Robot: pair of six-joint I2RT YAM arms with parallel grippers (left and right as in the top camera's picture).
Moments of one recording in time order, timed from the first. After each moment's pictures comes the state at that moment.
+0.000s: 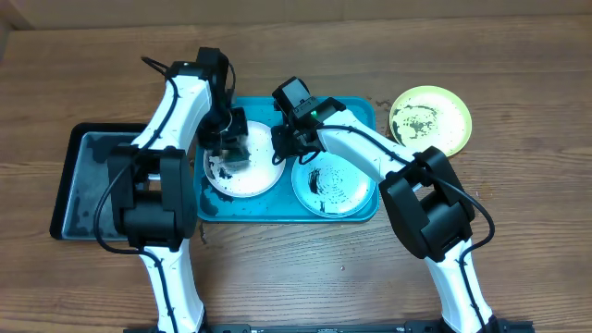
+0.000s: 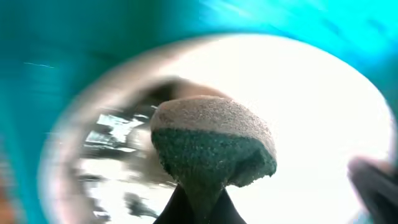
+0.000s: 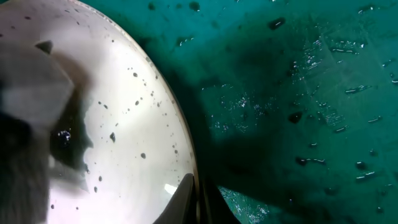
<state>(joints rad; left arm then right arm) -0.09 2.18 1.73 -1.13 0.12 -0.29 0.63 2.29 1.75 -0.65 -0.20 0.41</state>
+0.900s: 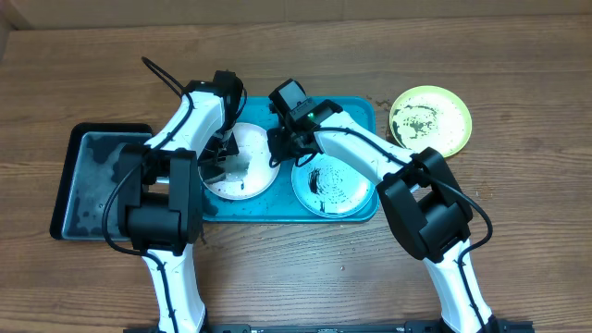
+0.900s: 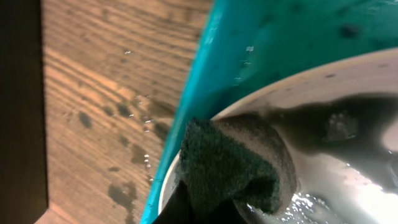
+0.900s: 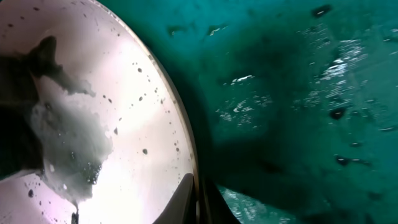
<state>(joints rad) -0.14 2.16 1.56 -1.09 -0.38 -0.52 0.65 2.29 1.75 -0.64 -0.22 0.41</state>
